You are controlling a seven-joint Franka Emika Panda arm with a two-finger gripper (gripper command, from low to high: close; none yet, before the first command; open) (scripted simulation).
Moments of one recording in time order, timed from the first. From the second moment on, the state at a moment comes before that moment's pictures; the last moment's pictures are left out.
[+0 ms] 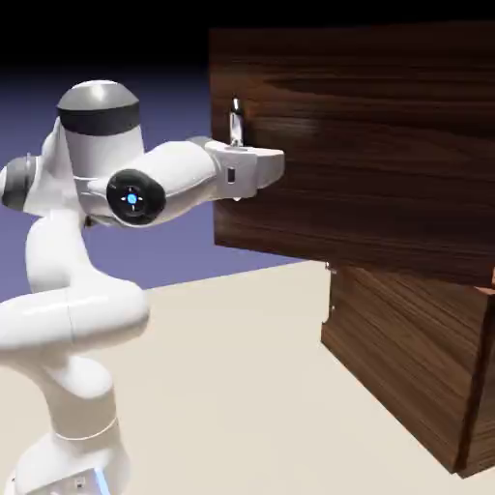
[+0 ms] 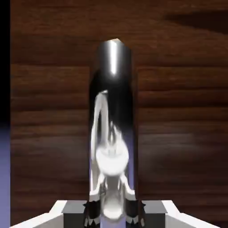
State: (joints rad) arm -1.59 -1.27 0.27 -2.83 1.83 0.81 -0.78
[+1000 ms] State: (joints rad) arm -1.64 -0.19 0.24 -2.02 1.02 0.45 -1.43
